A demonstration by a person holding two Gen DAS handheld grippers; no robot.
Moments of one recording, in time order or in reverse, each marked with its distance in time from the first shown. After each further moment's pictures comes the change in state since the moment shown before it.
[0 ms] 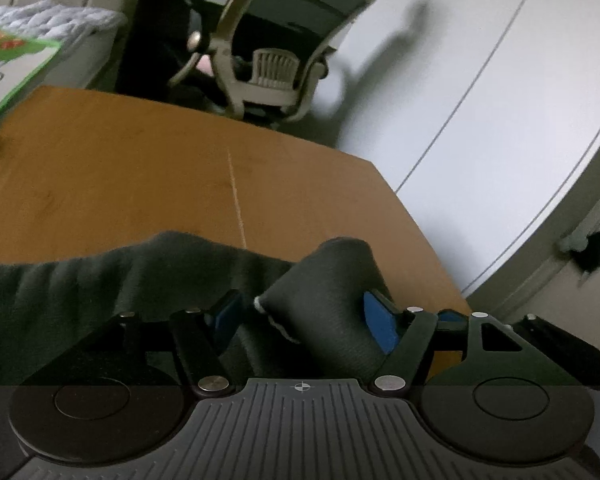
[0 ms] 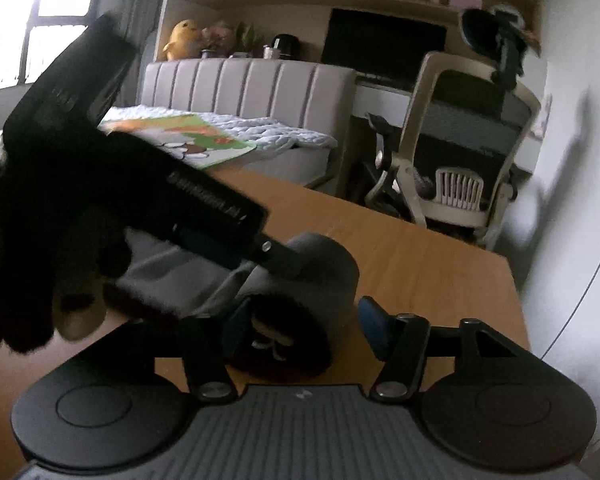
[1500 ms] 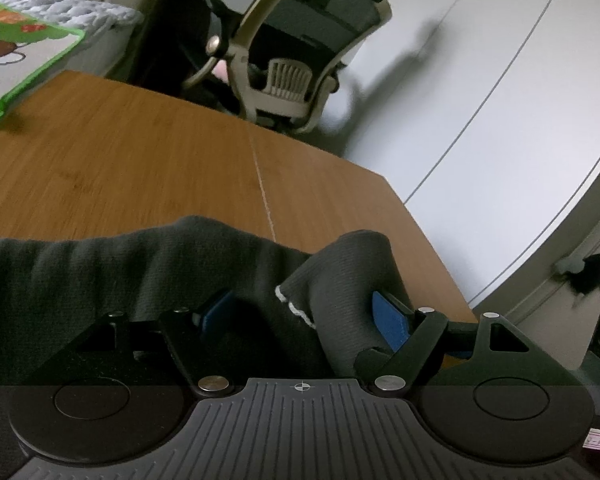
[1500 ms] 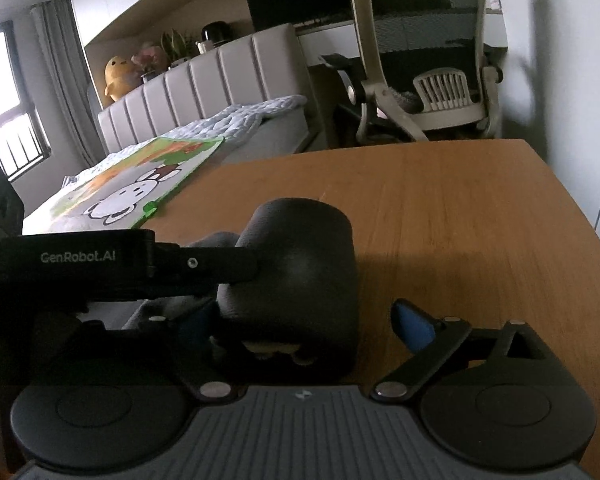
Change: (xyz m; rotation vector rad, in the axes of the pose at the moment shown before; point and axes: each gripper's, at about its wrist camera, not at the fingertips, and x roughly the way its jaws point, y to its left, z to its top) left arm -0.008 0.028 -0.014 -0.042 -0.053 -0.029; right arm 0.062 -0.031 0.008 0.371 0.100 0.065
